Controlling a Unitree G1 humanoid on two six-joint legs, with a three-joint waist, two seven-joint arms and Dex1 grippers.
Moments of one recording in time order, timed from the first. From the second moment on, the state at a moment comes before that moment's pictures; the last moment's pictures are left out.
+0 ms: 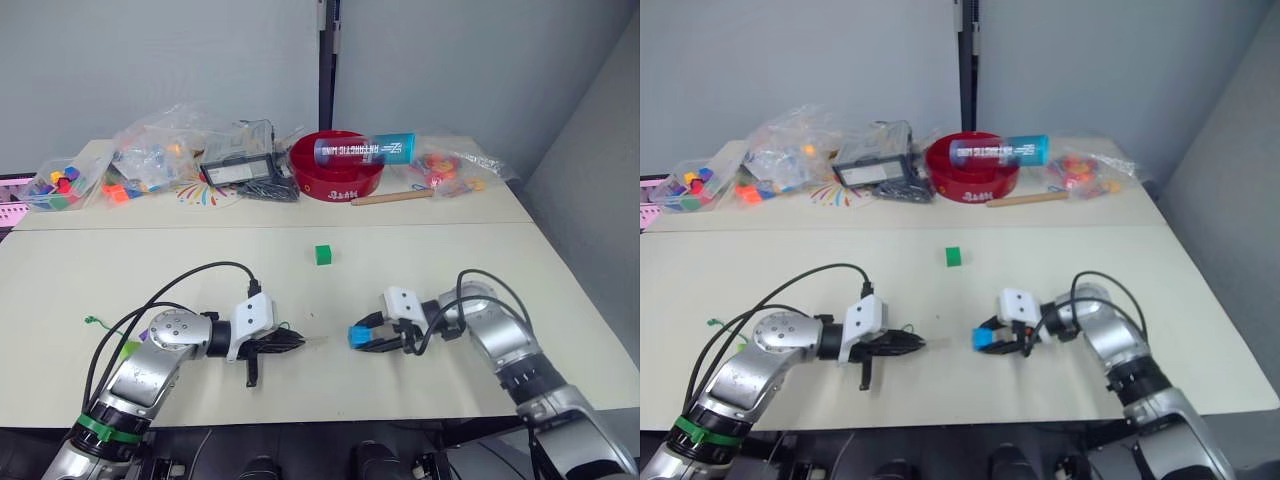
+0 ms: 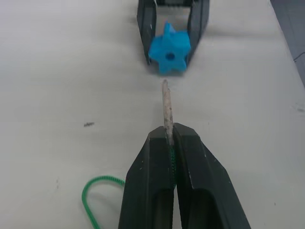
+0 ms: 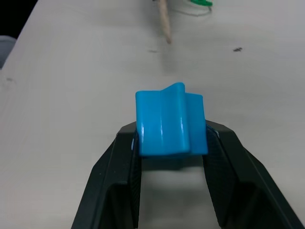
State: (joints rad) left arm -0.29 0.65 -0.19 -0.19 -0.23 0.31 -1.11; right arm -0.55 -0.56 0.33 0.23 0.12 0.05 1.33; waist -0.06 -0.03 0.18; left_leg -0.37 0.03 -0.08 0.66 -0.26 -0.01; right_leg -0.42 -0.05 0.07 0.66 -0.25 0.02
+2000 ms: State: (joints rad) left arm -0.38 0.60 -0.32 -0.22 -0.17 0.43 -1.07; right arm -0.51 -0.55 0.35 0.05 0.06 0.22 1.23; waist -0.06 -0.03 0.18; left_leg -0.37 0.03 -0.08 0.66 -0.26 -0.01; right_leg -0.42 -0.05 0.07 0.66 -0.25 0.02
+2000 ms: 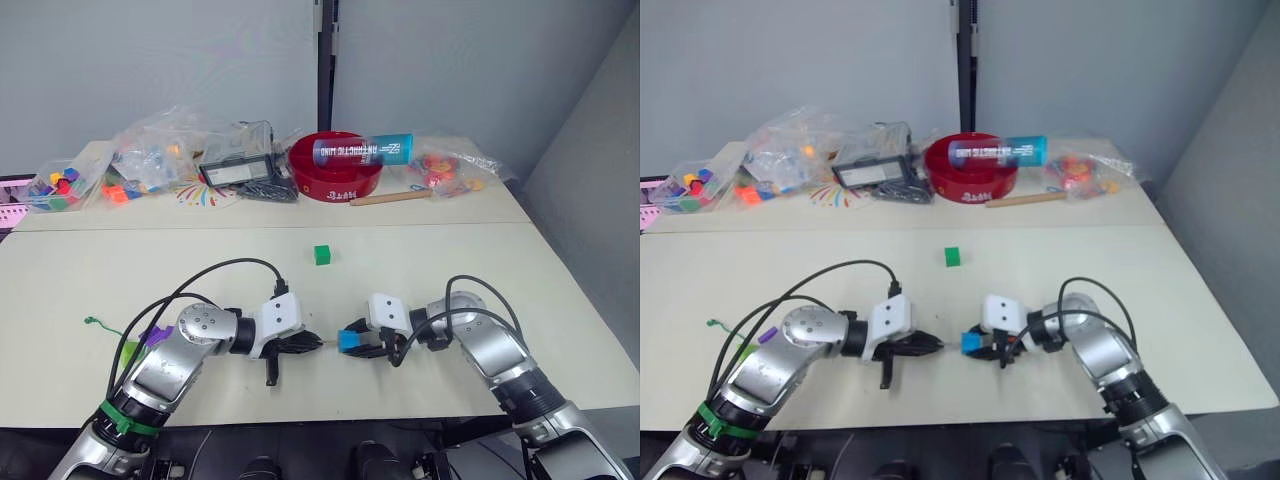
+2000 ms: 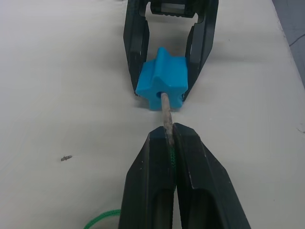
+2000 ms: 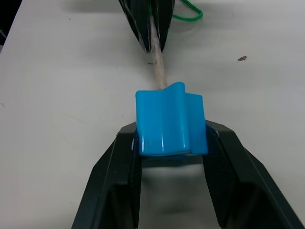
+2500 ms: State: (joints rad) left arm -0.45 0.54 -0.37 -0.08 -0.13 0.38 -1.14; right arm -0.50 -0.53 0.36 0.01 0.04 0.28 1.20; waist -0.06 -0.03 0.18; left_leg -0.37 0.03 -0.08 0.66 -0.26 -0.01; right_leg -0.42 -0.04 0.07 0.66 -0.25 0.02
